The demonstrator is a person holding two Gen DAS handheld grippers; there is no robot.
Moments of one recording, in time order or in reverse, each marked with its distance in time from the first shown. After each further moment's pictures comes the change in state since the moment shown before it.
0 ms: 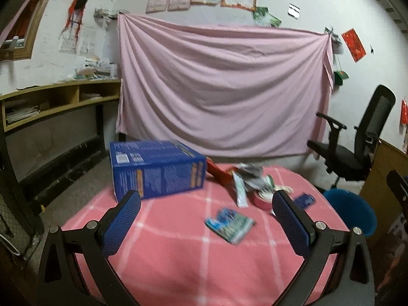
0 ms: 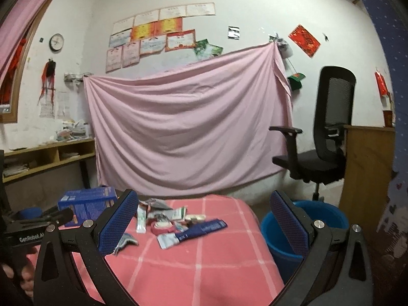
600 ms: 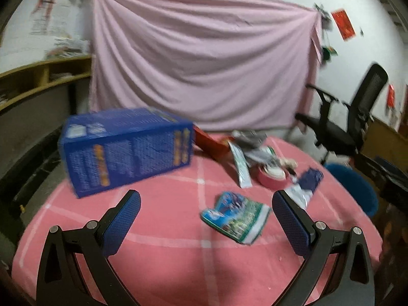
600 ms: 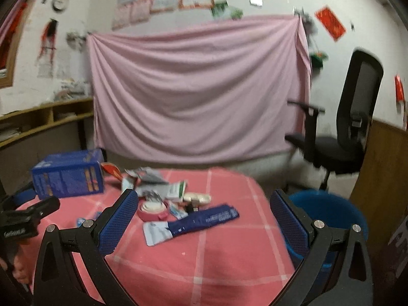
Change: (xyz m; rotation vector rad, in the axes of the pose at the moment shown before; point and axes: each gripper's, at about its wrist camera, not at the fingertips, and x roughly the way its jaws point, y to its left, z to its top) left arm 0.084 -0.002 -0.021 0.074 0.217 -0.157; right arm 0.103 0.005 -0.019 -0.081 0.254 0.015
